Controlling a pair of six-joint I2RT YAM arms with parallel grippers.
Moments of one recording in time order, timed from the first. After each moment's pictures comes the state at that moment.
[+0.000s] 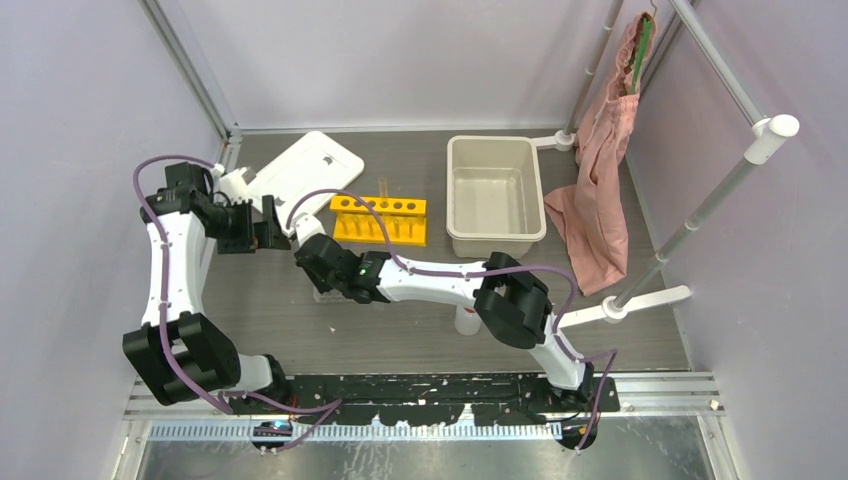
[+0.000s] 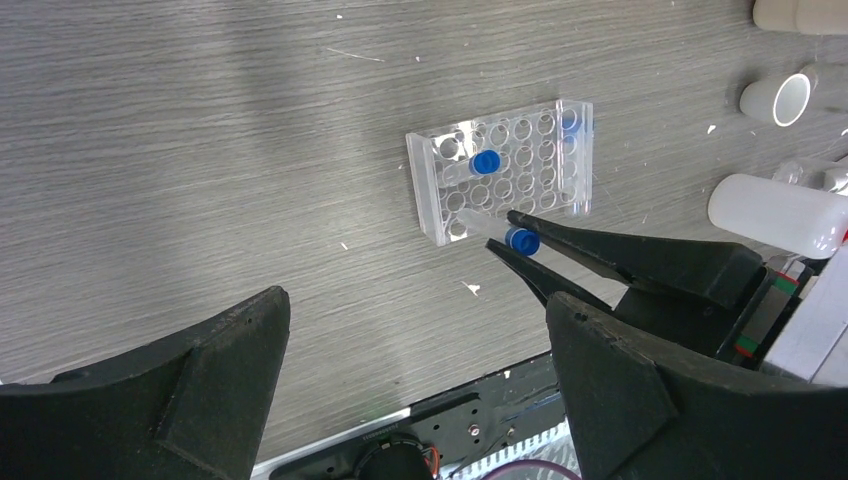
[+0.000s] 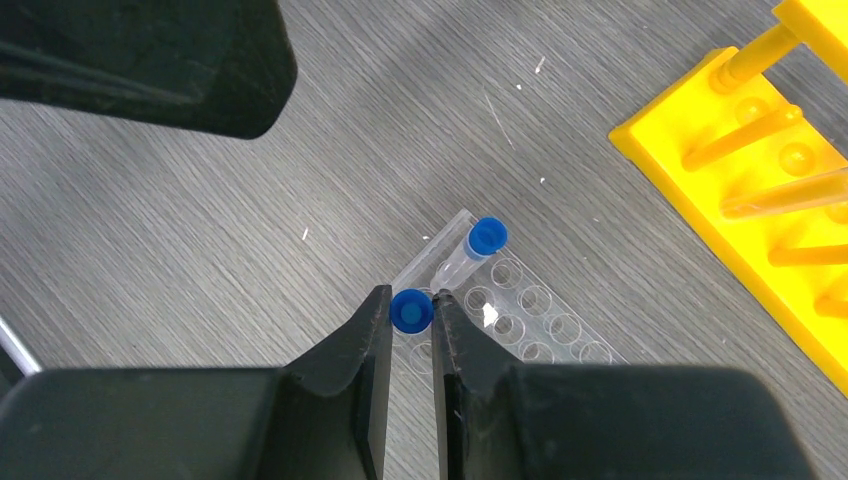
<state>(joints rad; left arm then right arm) 0.32 1.34 1.28 -1.14 0.52 0.24 1.21 2.13 1.71 -0.18 0.30 0.27</state>
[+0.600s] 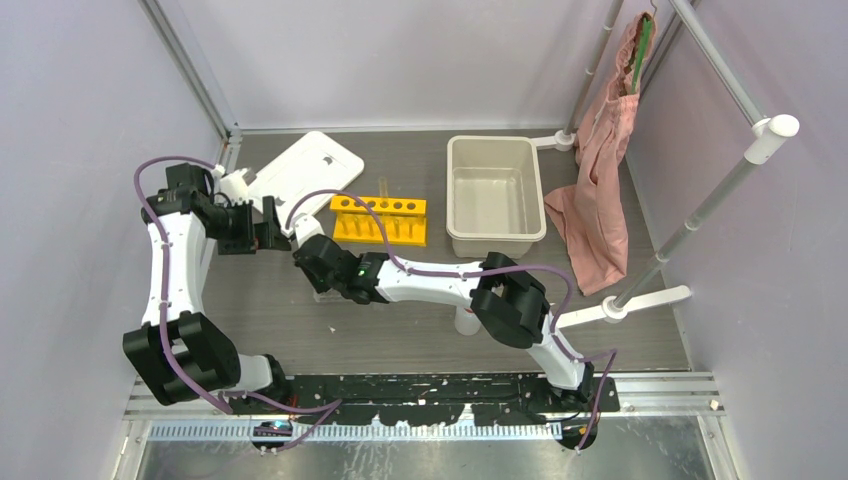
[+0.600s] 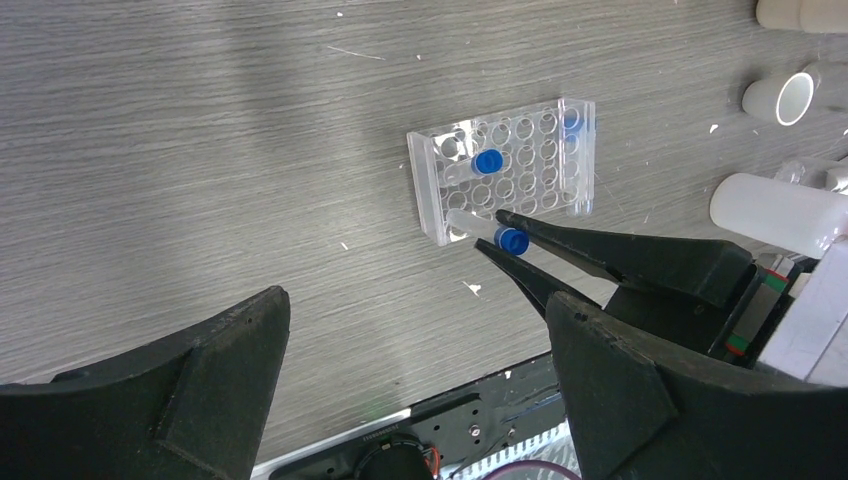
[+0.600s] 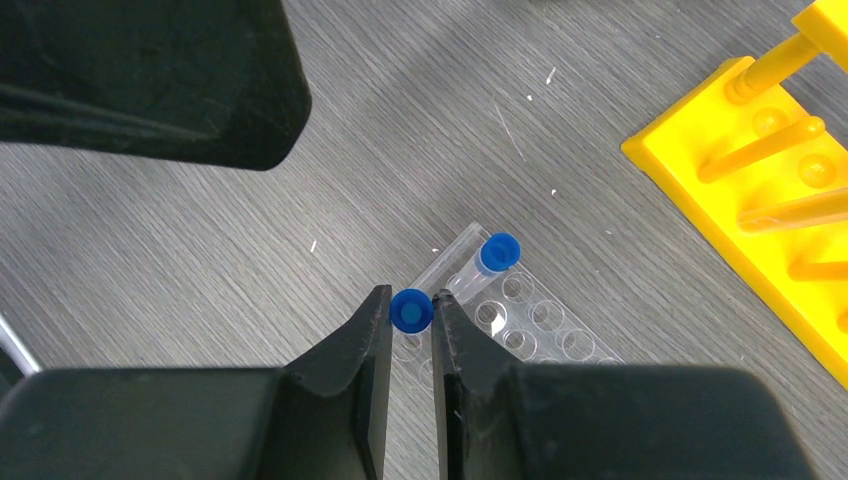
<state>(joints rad) 0.32 1.34 1.27 -1.13 0.52 0.24 1.21 2.15 1.71 -0.14 0.29 0.28</state>
